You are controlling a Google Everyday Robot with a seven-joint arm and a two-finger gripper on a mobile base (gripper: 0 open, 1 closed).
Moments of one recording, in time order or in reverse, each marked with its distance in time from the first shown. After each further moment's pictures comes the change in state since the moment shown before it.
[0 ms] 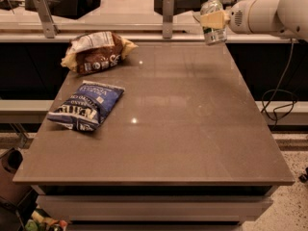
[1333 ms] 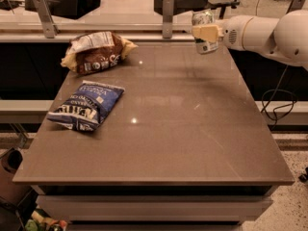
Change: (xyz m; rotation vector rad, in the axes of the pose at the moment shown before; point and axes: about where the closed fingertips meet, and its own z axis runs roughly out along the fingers) arm 0.019 0.034 0.004 -0.122 -0.135 -0.102
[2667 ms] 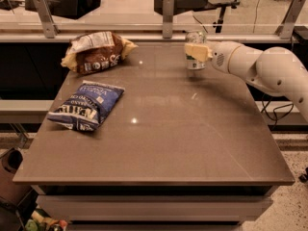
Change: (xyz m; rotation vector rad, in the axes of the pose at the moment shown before) arm 0.057 0.011 0.018 0.014 -0.075 0.131
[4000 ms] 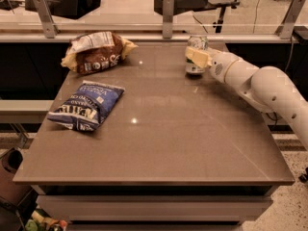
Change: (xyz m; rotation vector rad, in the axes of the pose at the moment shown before) arm 0.024 -0.016 0.004 0.023 -0.114 0.097
